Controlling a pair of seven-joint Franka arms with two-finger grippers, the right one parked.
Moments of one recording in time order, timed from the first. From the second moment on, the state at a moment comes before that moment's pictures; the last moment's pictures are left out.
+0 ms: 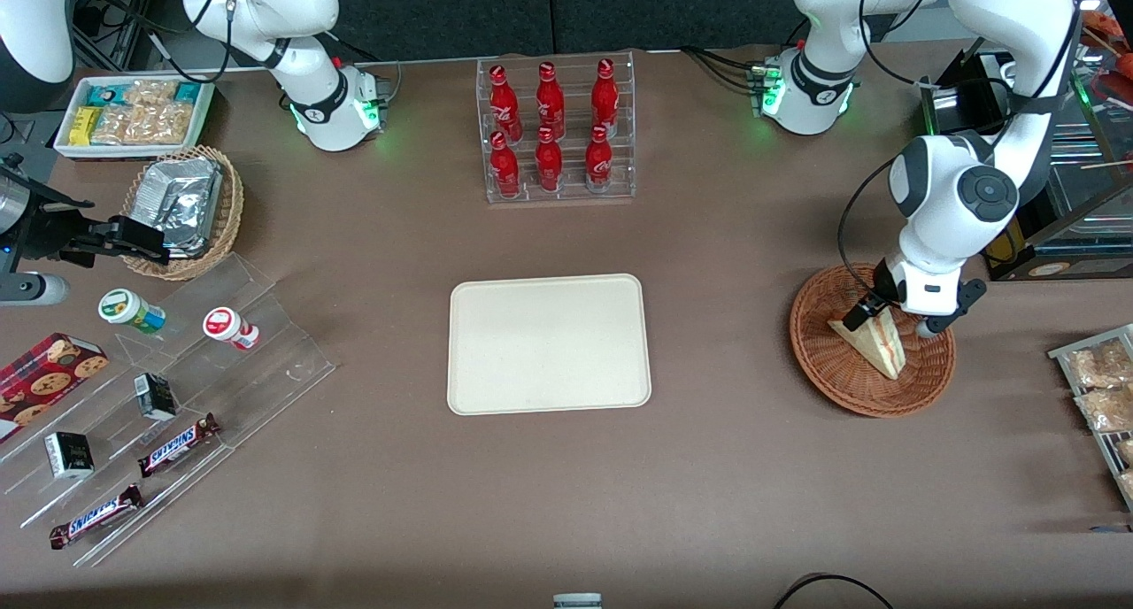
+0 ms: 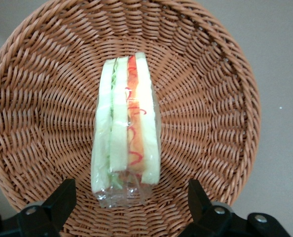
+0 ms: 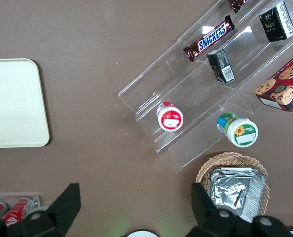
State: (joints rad) arm 0.04 0.12 -0.07 -2.40 0.04 2.60 -0.71
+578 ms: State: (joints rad) arm 0.05 0.16 -0.03 -2.40 0.04 2.66 -0.71
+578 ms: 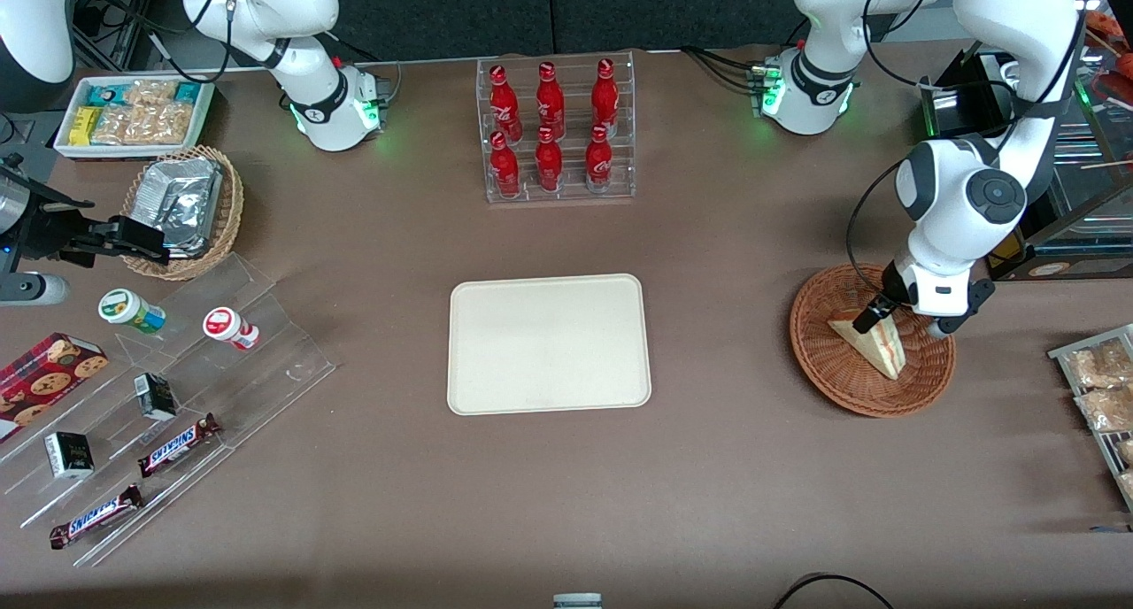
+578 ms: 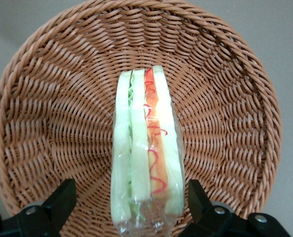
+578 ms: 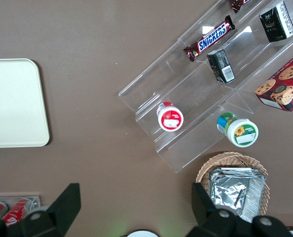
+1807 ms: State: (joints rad) arm 0.04 0.10 -0.08 -2.12 0.04 2.24 -0.71
